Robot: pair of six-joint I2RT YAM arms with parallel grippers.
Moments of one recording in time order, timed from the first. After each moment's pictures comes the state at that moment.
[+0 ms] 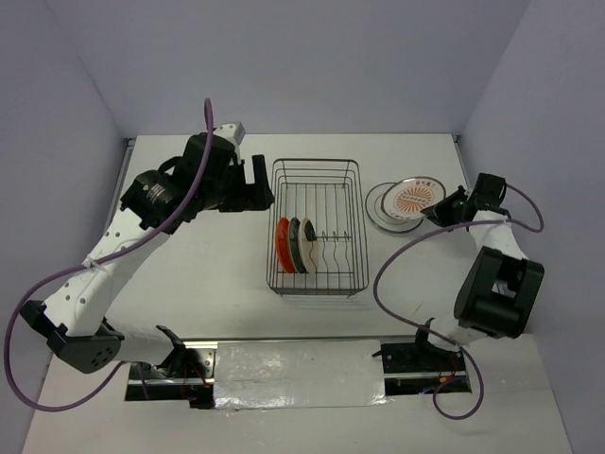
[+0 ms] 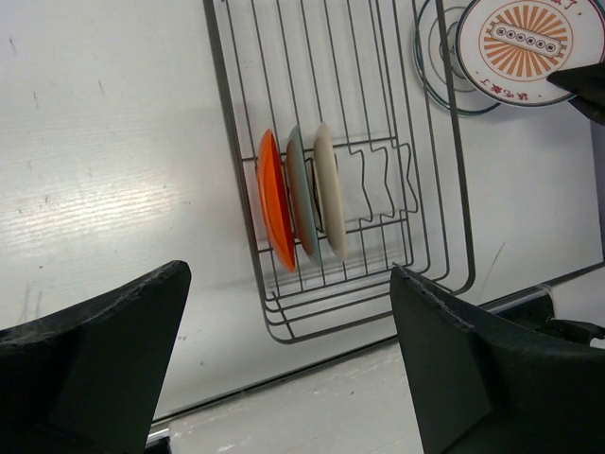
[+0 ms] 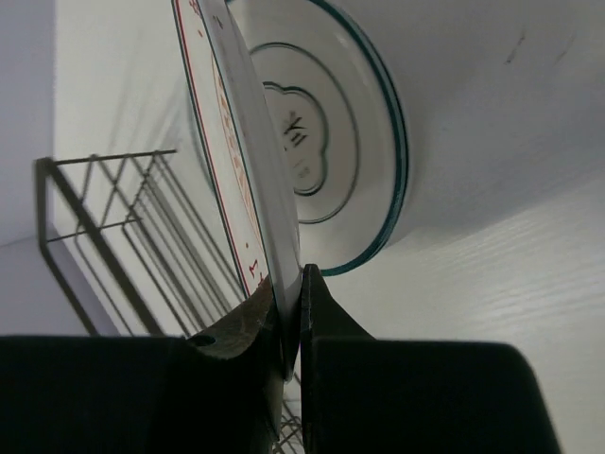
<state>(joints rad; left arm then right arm) -0.65 1.33 1.71 -1.04 -0.16 -0.57 -0.40 1.43 0.93 -0.33 -0.43 0.70</state>
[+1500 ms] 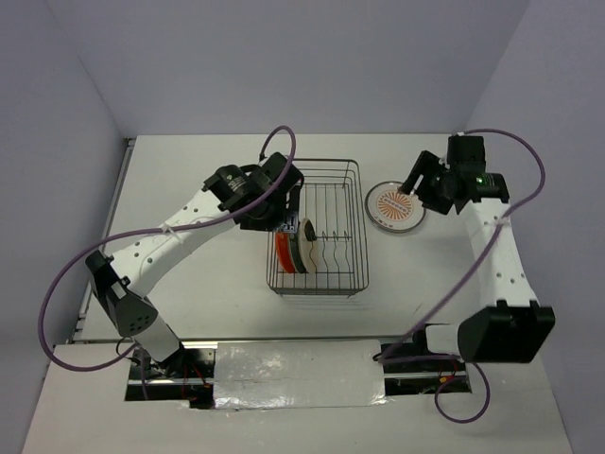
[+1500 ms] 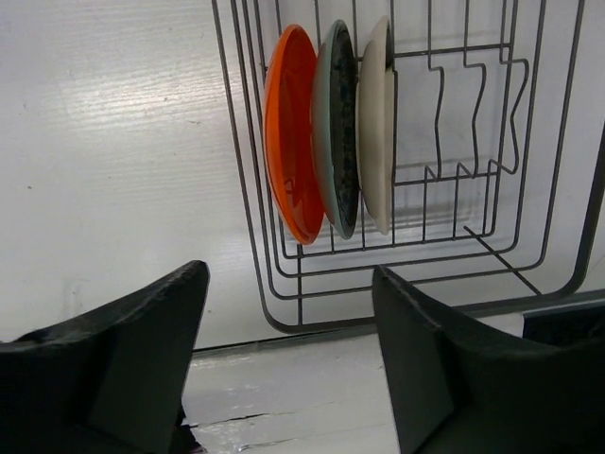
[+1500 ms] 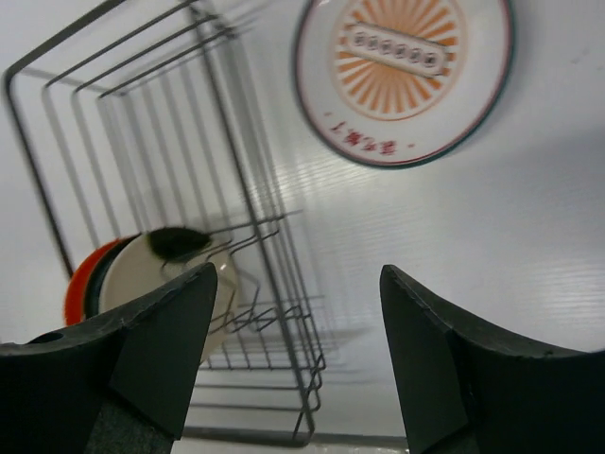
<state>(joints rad) -0.81 1.62 1.76 -1.22 -0.28 -0.68 -0.06 1.32 1.35 -0.88 -0.12 0.47</state>
